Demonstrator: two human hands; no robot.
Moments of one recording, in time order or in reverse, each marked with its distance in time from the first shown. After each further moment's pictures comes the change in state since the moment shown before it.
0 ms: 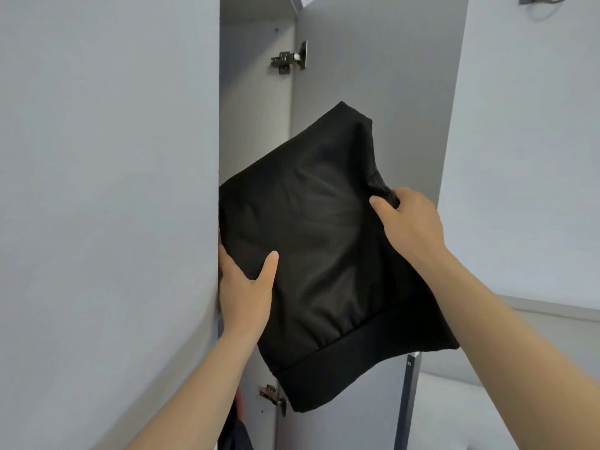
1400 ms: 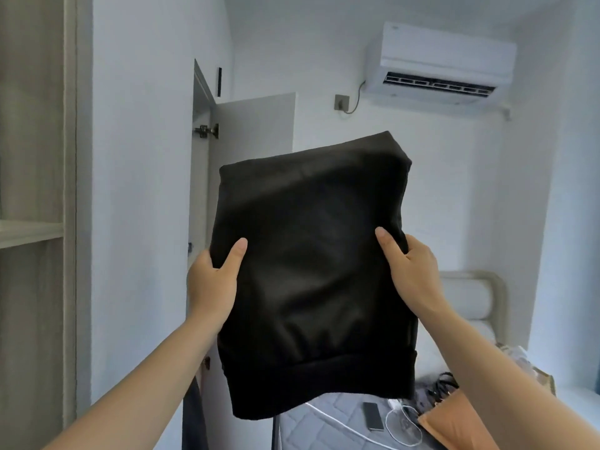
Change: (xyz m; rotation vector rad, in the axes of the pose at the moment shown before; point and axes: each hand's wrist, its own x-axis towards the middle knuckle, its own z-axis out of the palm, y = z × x) left_hand -0.221 0.182 -0.275 -0.355 -0.374 0.011; right_hand -0.350 -0.150 -0.355 0.164 0.263 0.233
